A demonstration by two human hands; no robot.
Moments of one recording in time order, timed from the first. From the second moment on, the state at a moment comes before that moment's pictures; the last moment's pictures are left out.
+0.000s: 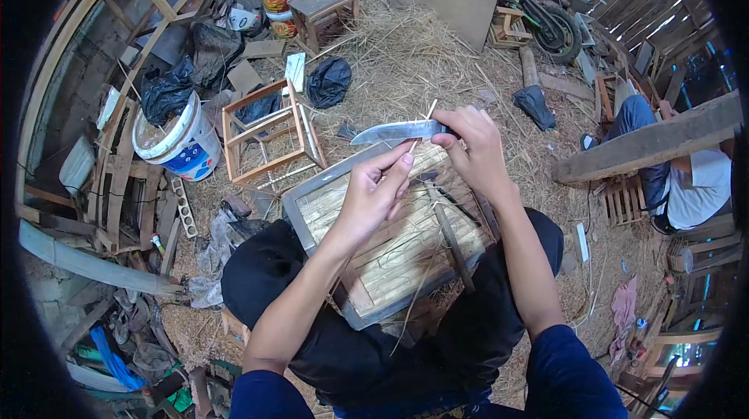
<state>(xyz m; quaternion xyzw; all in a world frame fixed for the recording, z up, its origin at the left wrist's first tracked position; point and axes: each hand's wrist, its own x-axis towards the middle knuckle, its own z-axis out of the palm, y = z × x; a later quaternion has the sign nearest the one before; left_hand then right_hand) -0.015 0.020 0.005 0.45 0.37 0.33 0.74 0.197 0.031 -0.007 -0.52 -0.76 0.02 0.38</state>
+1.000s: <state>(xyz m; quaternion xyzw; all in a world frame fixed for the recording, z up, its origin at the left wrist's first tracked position) -0.043 0.026 -0.012 0.47 0.46 0.31 0.69 0.187 0.024 -0.009 -0.61 -0.66 0.22 0.39</state>
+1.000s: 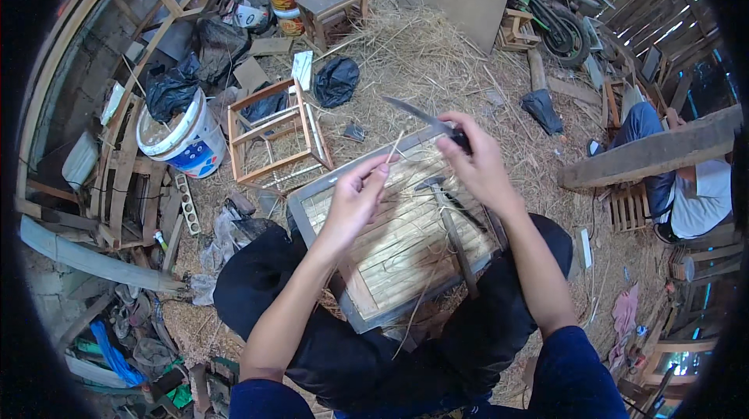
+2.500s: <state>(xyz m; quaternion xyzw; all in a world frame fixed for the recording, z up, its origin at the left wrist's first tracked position) -0.030 0.024 0.007 0.32 0.30 0.24 0.87 0.237 0.054 -0.029 -0.60 -0.49 0.28 0.56</state>
